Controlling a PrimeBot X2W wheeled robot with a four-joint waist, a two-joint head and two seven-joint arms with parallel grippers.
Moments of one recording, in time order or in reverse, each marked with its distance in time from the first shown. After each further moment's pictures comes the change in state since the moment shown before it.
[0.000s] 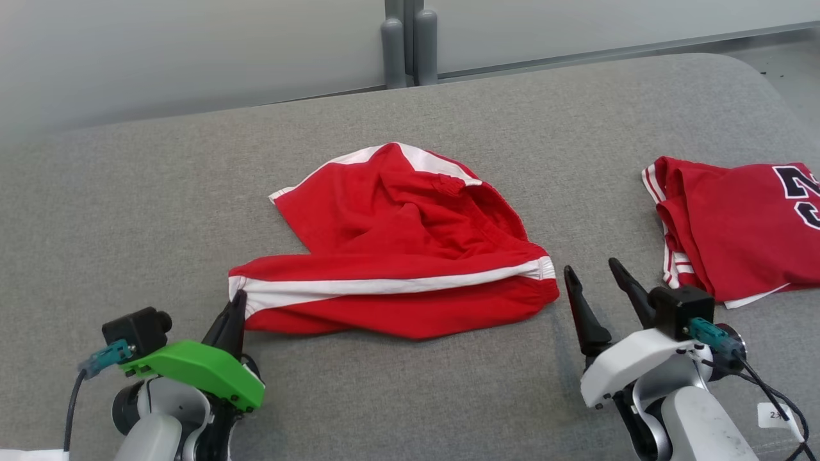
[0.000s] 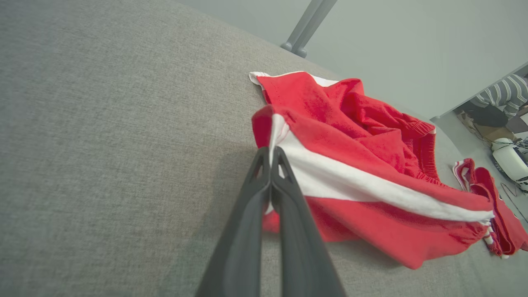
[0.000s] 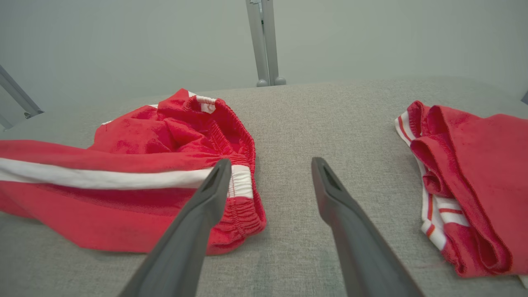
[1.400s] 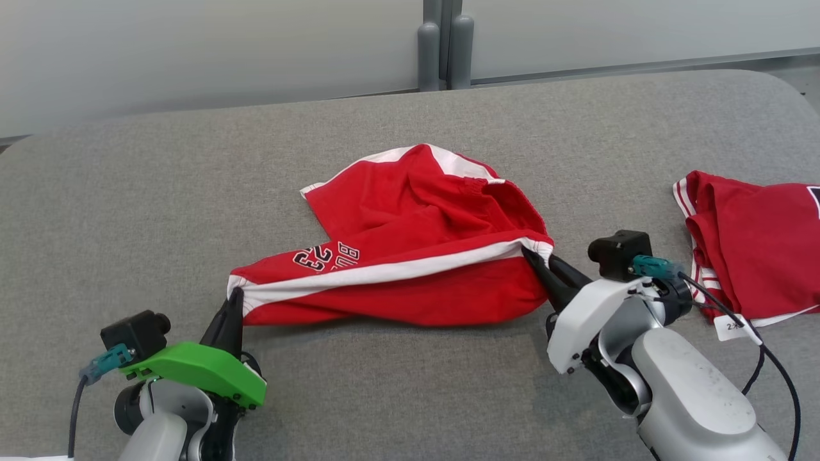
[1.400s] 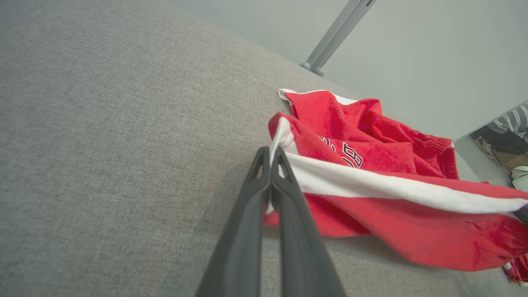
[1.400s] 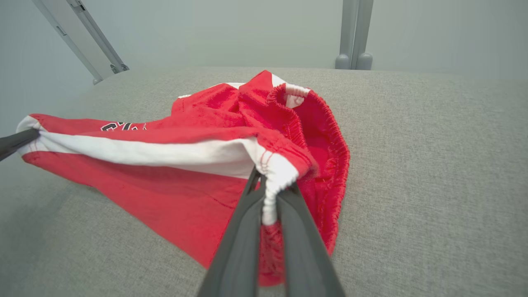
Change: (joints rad) left arm 0.012 0.001 -0.005 0.014 -0.007 0.029 -0.052; right arm -0.263 -0.140 0.350 0.192 0.295 0.000 0.117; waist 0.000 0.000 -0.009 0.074
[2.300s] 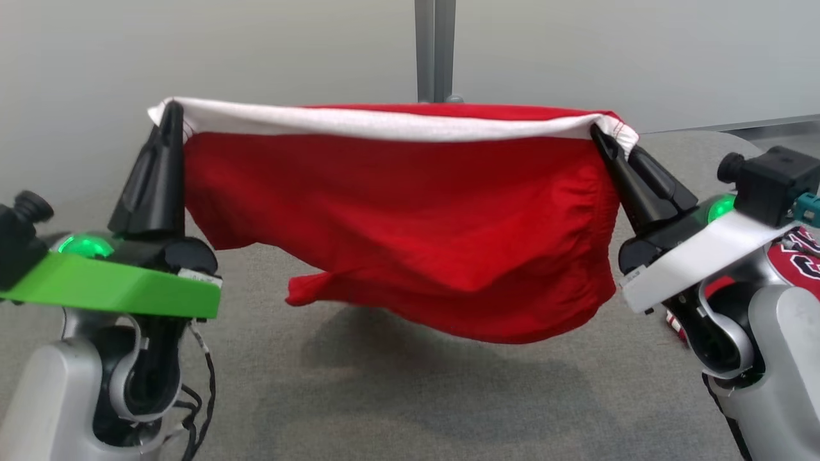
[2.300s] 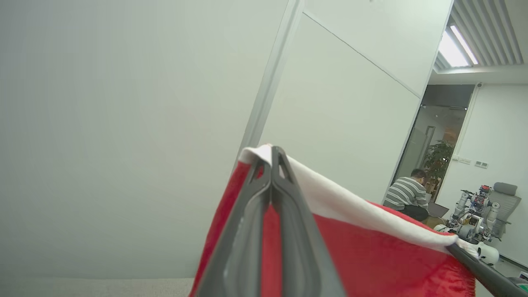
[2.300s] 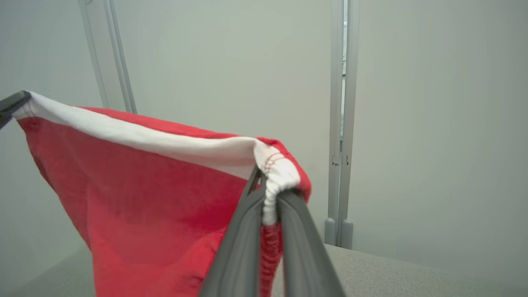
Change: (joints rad) left arm -0.086 0.088 0.071 -0.687 0.017 0.116 0.085; right arm 0.072 -0.085 -0.219 -0.629 0.057 0.000 0.153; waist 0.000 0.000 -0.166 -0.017
